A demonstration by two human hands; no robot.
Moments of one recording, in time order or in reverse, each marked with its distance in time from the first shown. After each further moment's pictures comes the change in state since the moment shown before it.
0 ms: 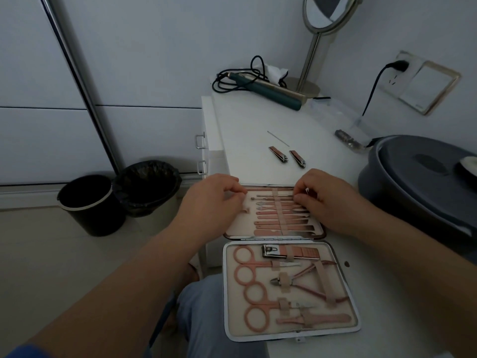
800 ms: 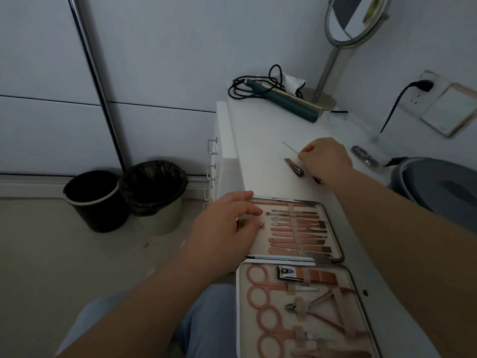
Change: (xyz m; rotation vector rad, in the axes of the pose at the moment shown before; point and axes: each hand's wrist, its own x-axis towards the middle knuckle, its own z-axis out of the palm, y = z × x) left_hand -0.020 -0.008 0.006 -0.110 0.069 0.051; right_hand 0.125 0.016 0.001 -0.032 0.240 0.478
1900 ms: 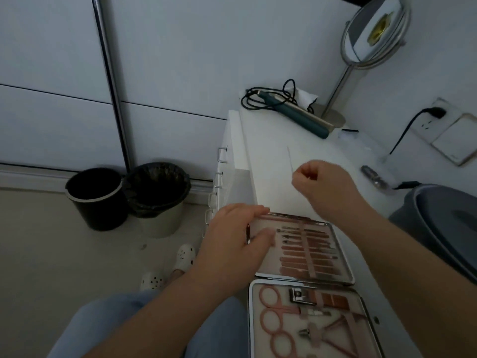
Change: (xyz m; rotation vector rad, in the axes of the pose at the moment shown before) left_hand -0.003 0.002 -0.005 -0.119 0.087 -0.017; right_hand -0.071 -0.038 -0.023 0.197 -0.060 -0.315
